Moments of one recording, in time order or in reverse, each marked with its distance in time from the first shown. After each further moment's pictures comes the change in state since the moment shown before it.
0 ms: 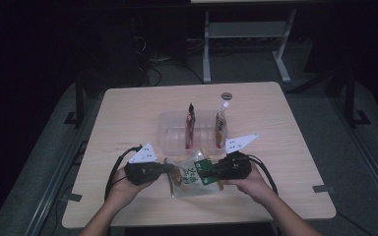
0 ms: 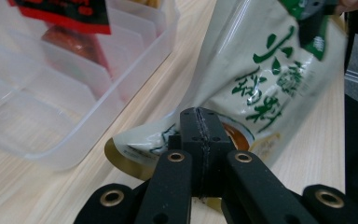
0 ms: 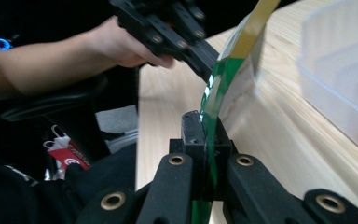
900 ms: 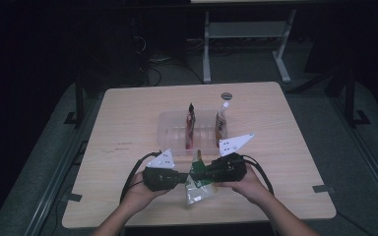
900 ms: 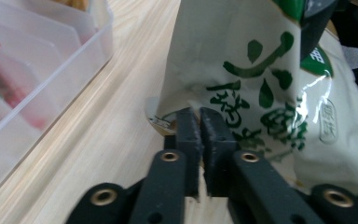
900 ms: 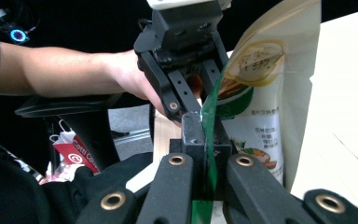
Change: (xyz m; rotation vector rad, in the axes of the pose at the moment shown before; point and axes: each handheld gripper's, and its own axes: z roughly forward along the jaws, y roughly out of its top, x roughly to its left) left arm -0.020 0.007 0.029 0.014 -0.153 -0.003; right arm 0.019 0.017 0.009 -0.008 0.034 -0.093
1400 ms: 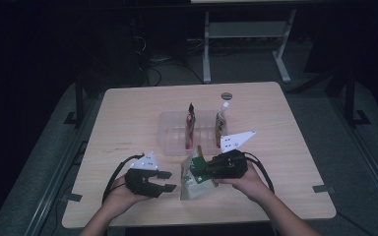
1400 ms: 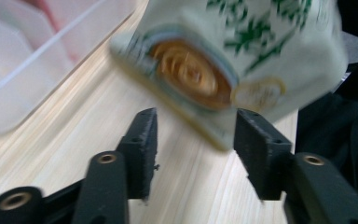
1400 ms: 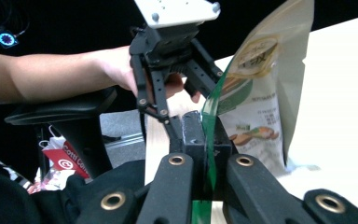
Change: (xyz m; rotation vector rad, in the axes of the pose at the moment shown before) left arm 0.006 -0.029 -0.035 0.069 0.037 -0.079; right arm 0.001 0.010 -0.005 -0.014 -0.038 -0.003
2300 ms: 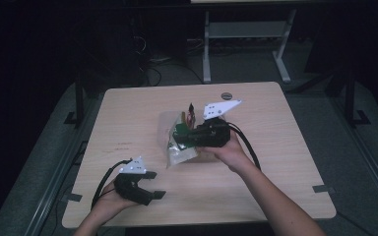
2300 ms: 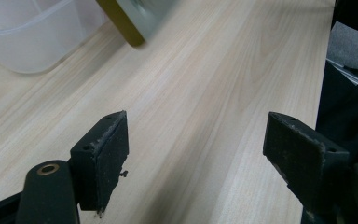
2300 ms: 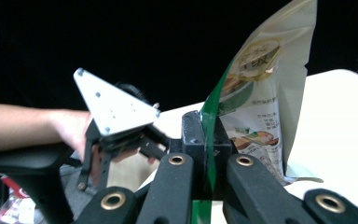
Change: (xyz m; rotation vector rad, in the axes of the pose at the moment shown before) left arm 0.008 -0.027 -0.010 0.012 0.061 -0.056; right arm -0.031 0.077 0.018 -0.067 -0.074 -0.052
